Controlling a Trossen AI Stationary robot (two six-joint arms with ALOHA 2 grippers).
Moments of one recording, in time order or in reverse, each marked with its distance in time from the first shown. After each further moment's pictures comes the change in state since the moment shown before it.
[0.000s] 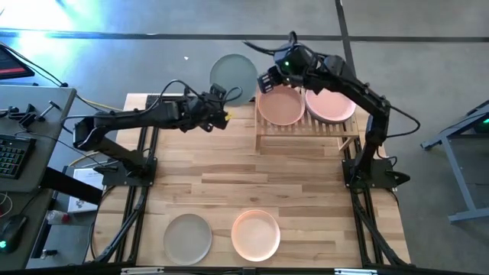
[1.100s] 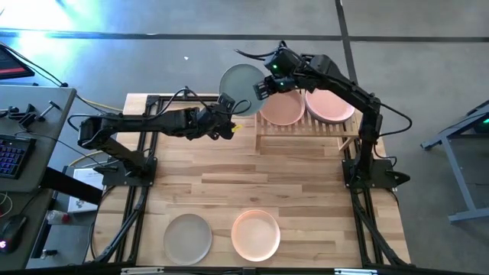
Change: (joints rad) left arm -0.090 0.061 0.000 0.061 -0.018 -0.002; right arm -0.036 0.071 0.000 -0.119 -0.173 0.112
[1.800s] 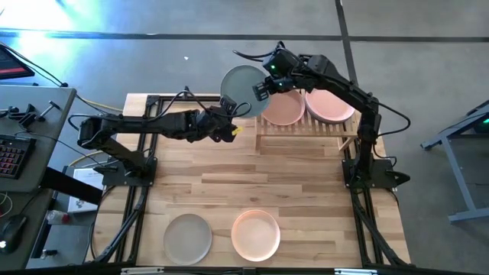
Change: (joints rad) left arm -0.027 0.000 0.000 0.041 0.005 0.000; right arm -0.003 0.013 0.000 -0.003 0.002 -0.037
